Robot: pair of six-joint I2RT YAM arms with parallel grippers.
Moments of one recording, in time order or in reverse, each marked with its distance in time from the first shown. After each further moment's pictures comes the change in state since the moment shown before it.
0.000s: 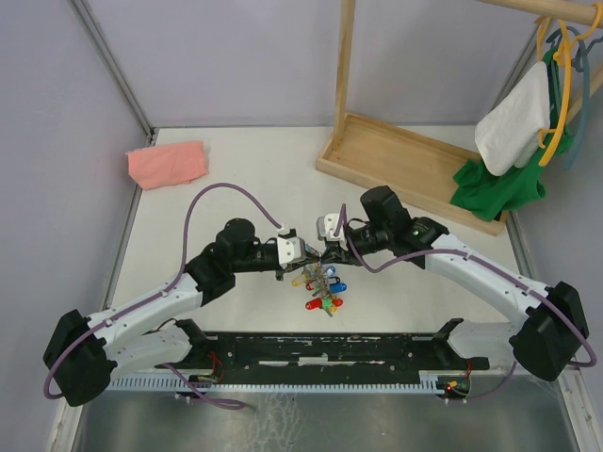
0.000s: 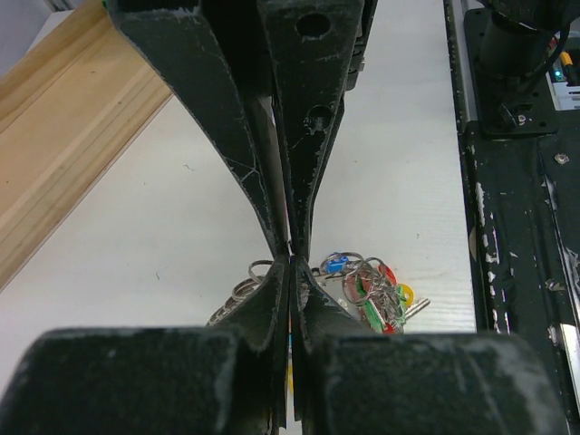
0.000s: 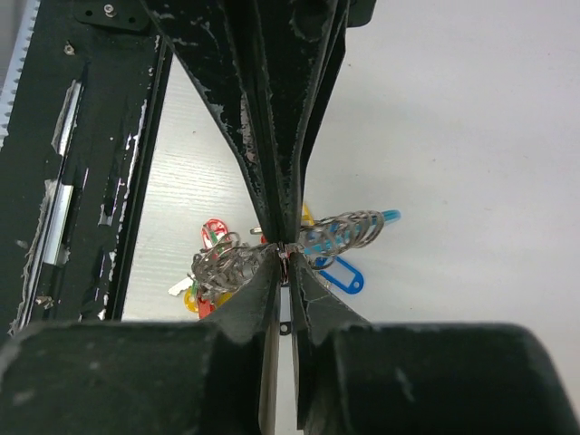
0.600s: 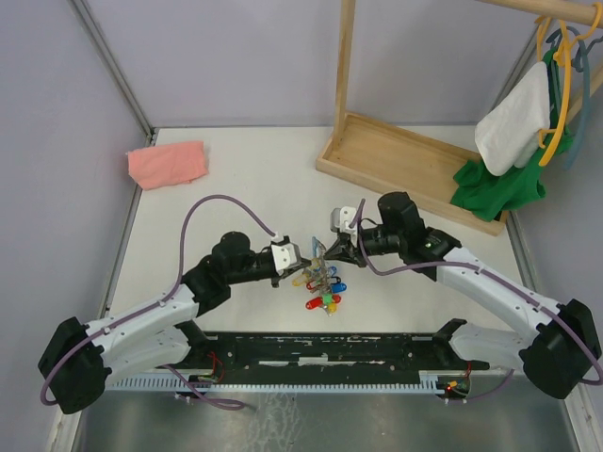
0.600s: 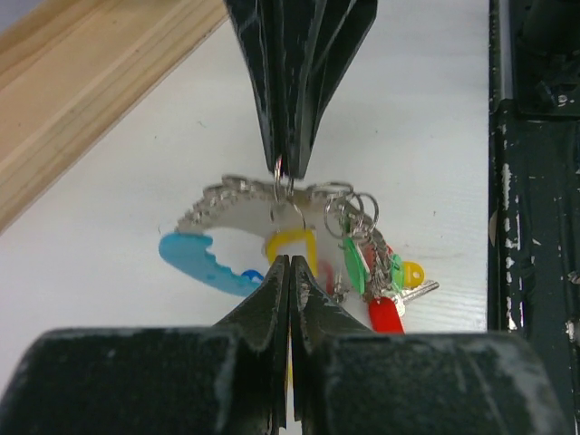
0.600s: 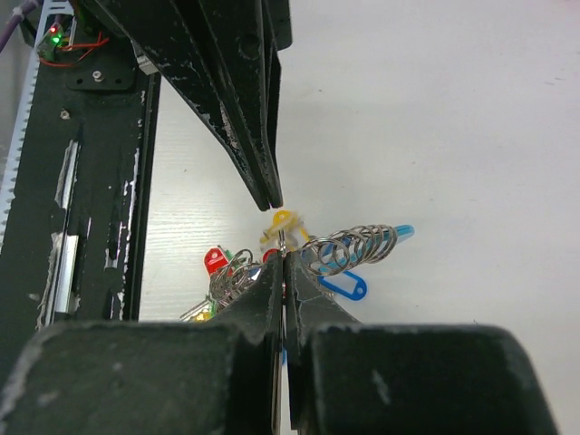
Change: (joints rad) left arm -0.006 -0.065 -0.113 0.055 -0.109 -0.036; right arm -0.043 -0.095 -0.119 0.181 -0.015 0.192
